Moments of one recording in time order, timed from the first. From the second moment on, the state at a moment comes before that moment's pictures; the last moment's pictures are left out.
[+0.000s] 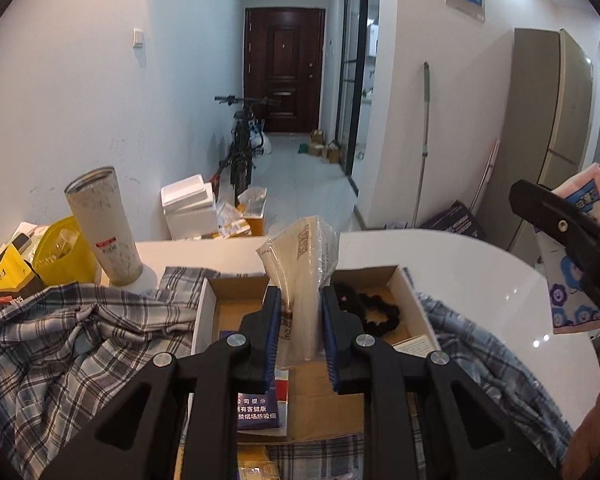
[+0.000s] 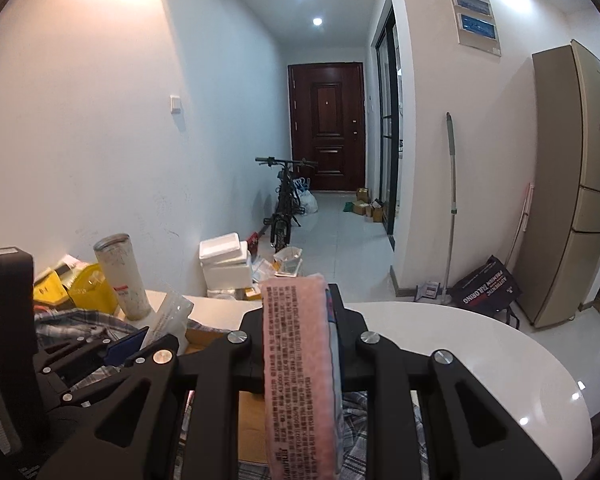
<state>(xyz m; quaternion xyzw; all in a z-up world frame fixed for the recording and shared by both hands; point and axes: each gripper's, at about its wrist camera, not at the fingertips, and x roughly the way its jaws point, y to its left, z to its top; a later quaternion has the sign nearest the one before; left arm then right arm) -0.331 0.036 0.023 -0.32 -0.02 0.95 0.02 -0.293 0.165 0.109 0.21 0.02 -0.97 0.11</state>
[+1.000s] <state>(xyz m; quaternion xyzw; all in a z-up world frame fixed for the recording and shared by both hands) -0.358 0.052 -0.036 -0.42 -0.02 0.90 0.09 -0.334 0.164 0.057 0.30 0.02 -0.94 0.13</state>
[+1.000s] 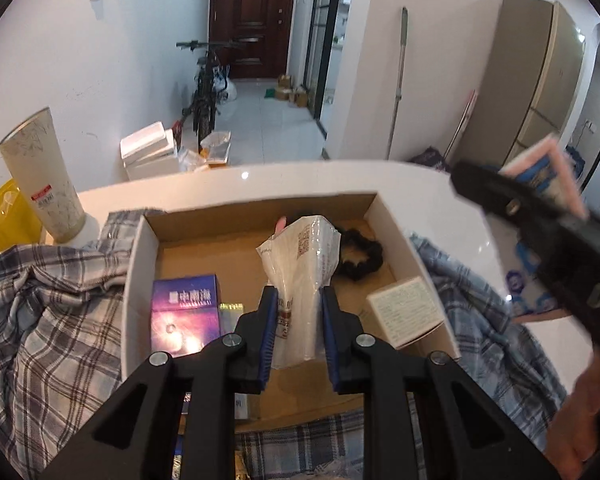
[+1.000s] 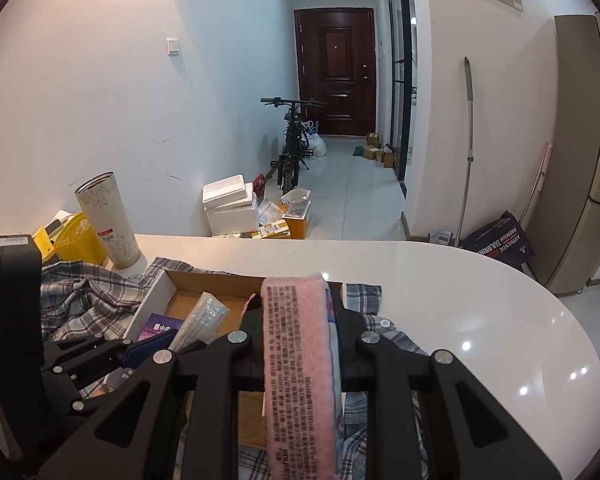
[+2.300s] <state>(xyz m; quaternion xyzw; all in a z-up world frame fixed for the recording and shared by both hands) -0.343 -0.017 0.018 -0.30 -0.05 0.95 -0.05 -0.355 0.149 0.004 0.40 -0.12 -0.89 0.20</state>
